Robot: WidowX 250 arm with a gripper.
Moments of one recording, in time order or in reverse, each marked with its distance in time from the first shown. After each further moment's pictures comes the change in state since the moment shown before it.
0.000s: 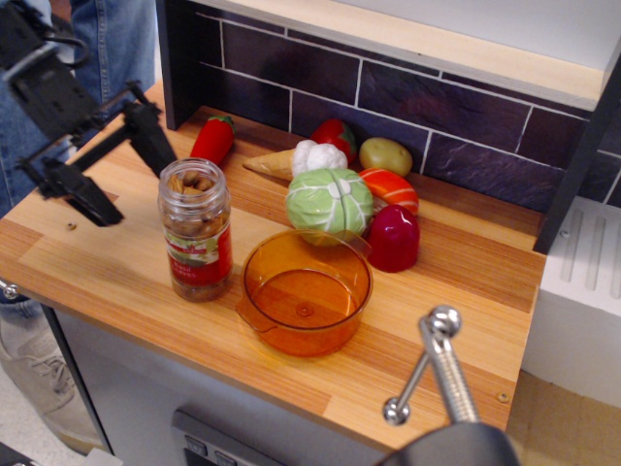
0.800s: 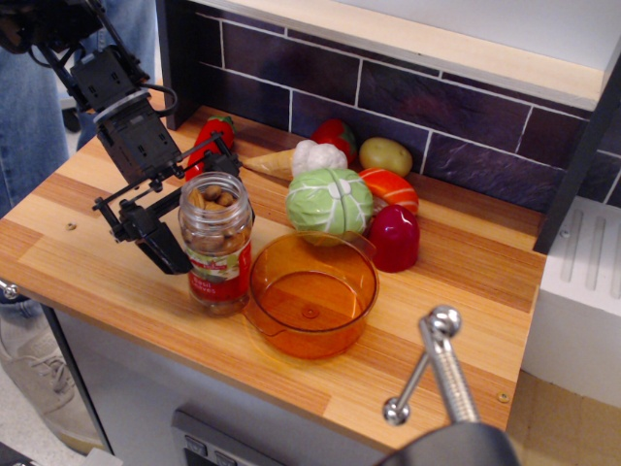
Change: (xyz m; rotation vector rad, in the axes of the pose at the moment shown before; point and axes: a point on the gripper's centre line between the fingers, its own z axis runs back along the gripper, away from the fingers) arm -0.028 -0.004 -0.045 0.118 0.083 -0.024
